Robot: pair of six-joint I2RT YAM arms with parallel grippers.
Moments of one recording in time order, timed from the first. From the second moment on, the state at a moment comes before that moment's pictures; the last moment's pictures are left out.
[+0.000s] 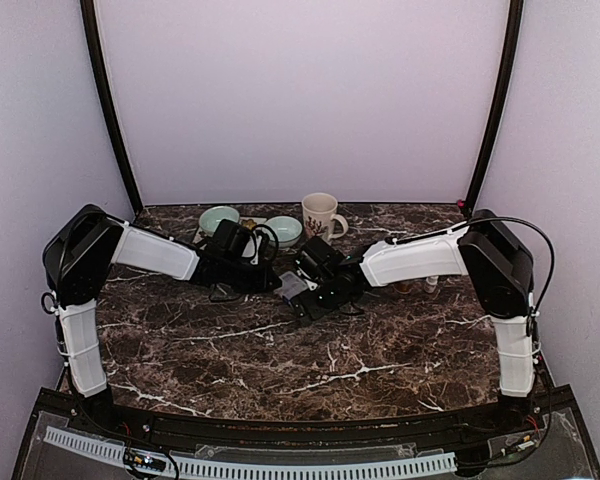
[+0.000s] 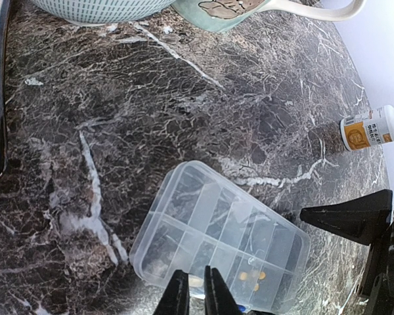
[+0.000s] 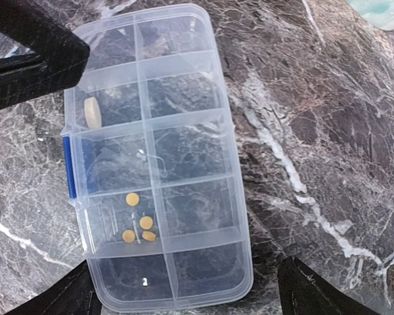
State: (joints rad) left arm -0.63 1.96 1.12 0.06 0.26 -0.54; right arm 0.94 2.10 1.44 -0.44 0.19 0.30
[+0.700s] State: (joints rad) left arm -0.63 1.96 1.12 0.06 0.26 -0.54; right arm 0.87 2.10 1.44 -0.44 0.23 0.30
